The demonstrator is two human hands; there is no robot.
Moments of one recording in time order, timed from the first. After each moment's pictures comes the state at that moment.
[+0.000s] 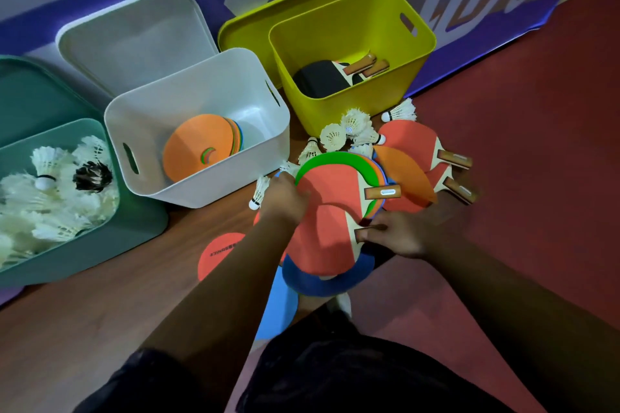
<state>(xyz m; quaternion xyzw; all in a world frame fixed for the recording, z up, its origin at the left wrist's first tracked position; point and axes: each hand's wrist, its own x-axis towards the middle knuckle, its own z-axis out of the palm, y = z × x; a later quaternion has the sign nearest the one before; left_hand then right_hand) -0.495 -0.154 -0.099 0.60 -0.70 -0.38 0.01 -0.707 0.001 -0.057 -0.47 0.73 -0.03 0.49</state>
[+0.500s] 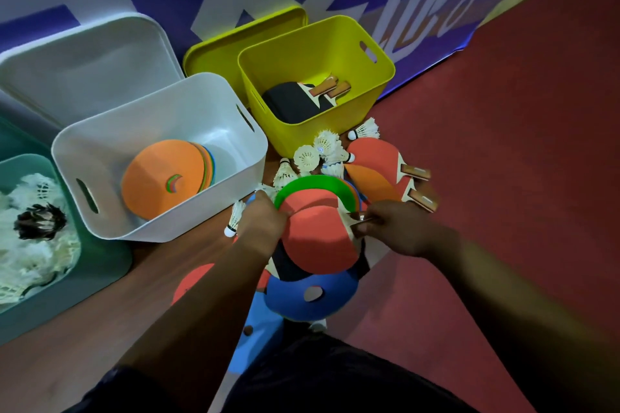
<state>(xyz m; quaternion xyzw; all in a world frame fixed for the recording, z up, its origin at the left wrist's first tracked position) -0.499 -0.175 -0.096 0.60 -0.68 -0.42 0.01 -0.722 -0.012 0.006 -0.54 0.77 -0.03 0.34</state>
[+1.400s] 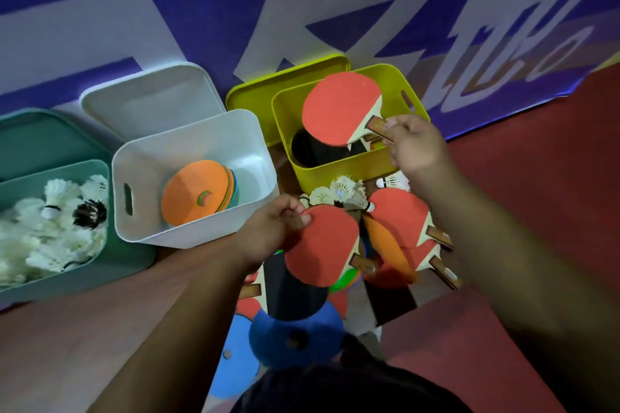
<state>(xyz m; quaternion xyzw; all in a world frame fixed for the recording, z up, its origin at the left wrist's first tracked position) -0.537 -0.181 0.008 0.50 -0.54 -0.66 0.15 -0.827 -0.192 0.055 -0.36 0.73 -0.46 0.36</state>
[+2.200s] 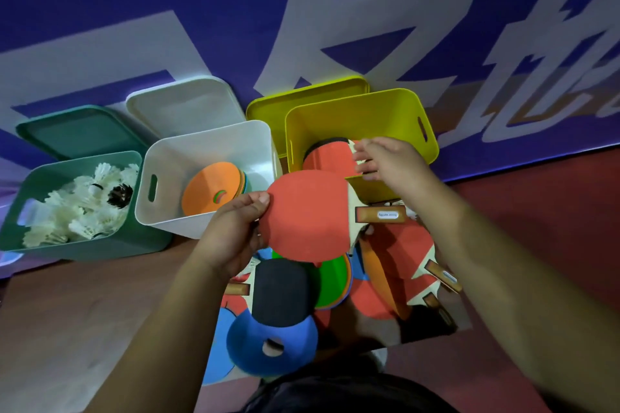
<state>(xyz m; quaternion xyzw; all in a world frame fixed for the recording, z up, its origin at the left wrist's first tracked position) -0.561 -0.159 0.063 0.55 -0.31 -0.69 0.37 -0.856 -0.221 0.051 -0.41 0.63 -0.38 0.53</state>
